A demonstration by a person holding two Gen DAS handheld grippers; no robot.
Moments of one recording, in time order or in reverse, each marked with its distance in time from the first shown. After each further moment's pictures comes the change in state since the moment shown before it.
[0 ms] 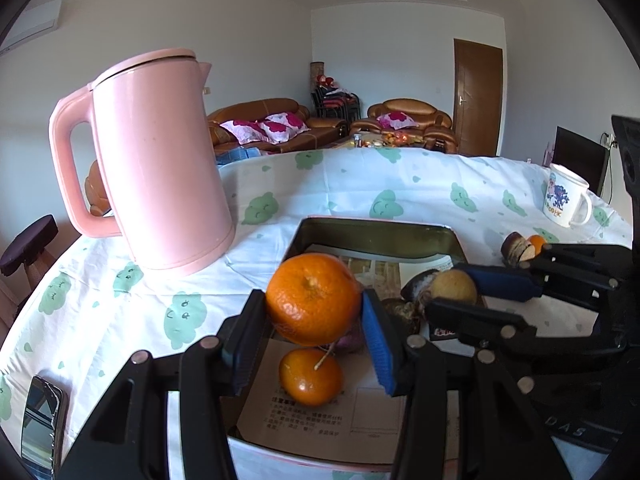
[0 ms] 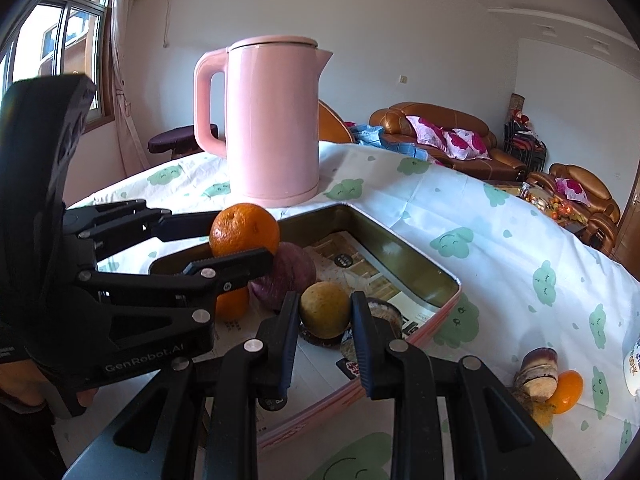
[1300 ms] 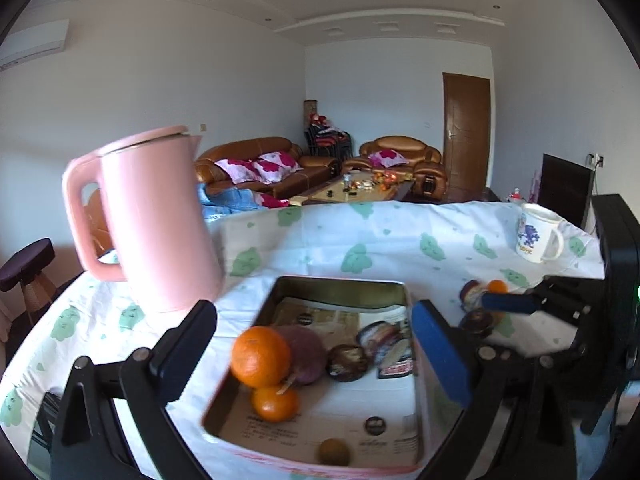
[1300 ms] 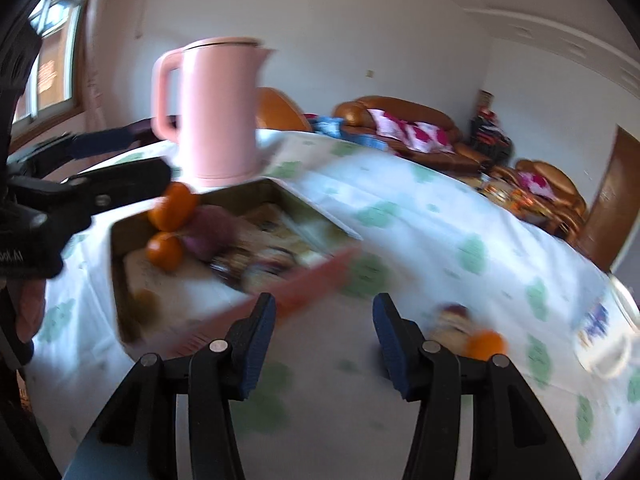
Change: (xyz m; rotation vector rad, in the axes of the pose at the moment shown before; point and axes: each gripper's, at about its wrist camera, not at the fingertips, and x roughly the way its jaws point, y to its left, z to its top) left arm -0.046 -0.026 0.024 0.006 -0.141 -0.040; right arm -0.050 -0.058 -0.032 0.027 0.030 -0.163
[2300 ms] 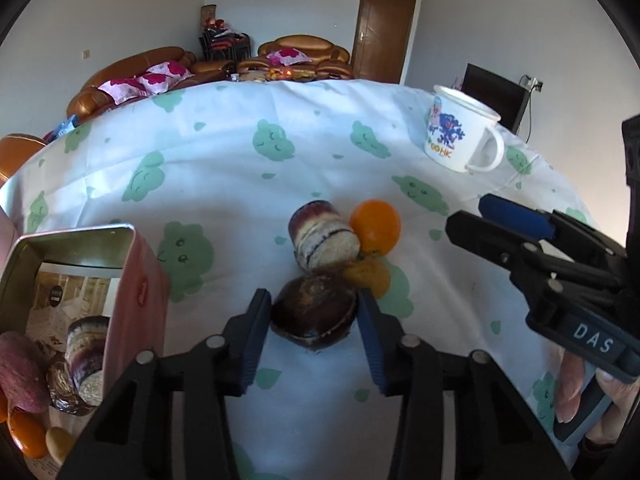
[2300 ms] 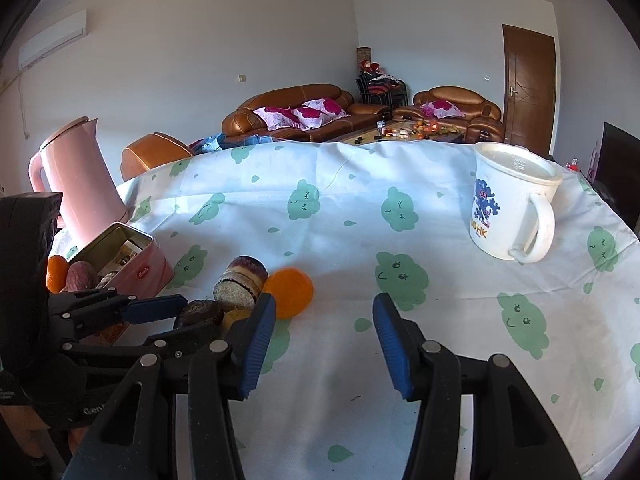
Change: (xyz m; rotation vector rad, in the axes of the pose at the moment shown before) left arm 0.122 -0.150 -0.020 0.094 0.398 -0.356; right arm -0.024 -0.128 -0.053 0.415 0.005 -0.189
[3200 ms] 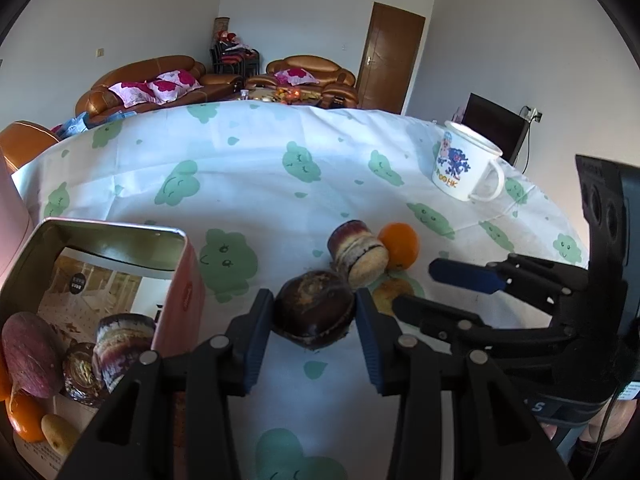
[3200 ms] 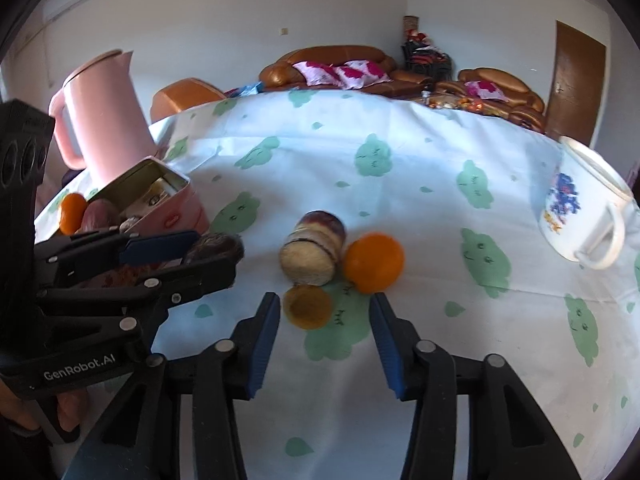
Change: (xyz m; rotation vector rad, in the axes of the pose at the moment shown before) left arm -0.024 0.034 -0.004 -0.058 -0.084 -0.015; right arm 0.036 0.052 -0.005 -0.137 0.173 0.102
